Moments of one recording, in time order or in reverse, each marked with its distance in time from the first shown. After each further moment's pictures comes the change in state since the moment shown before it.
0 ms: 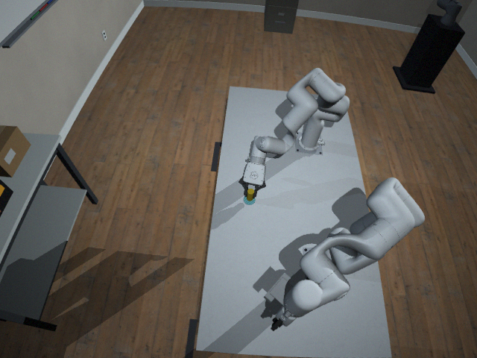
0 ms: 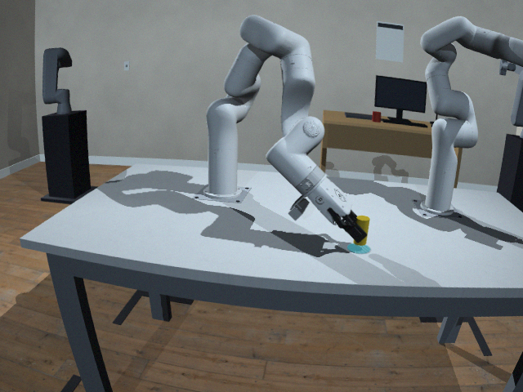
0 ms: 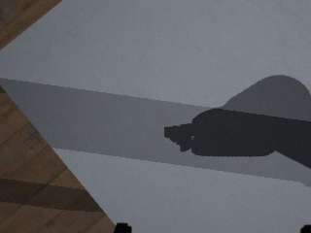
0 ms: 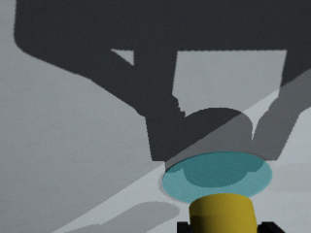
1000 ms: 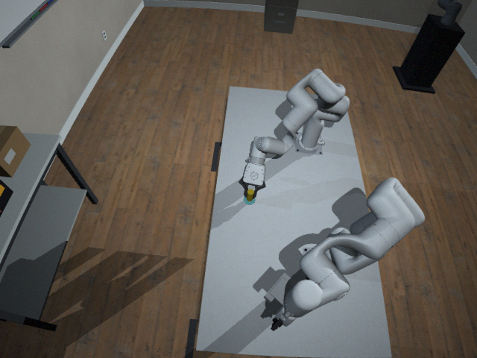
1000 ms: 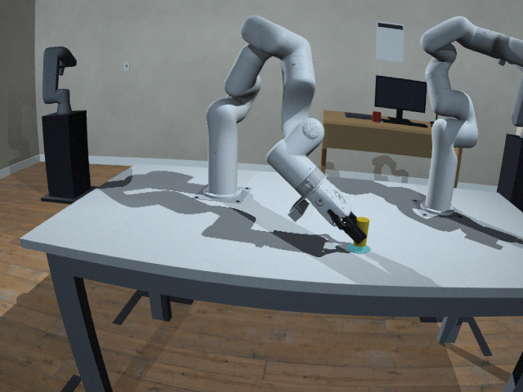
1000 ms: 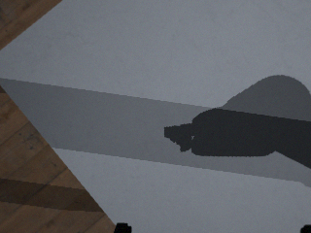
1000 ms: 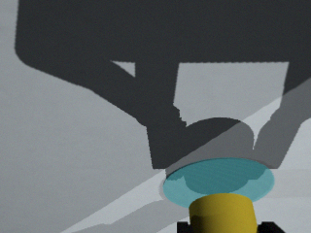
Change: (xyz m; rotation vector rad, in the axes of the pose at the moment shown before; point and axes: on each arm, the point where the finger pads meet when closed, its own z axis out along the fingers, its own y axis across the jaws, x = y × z) left arm 0.000 0.000 0.000 0.000 0.000 0.000; right arm 0.003 0.000 0.002 0.000 0.000 -0.001
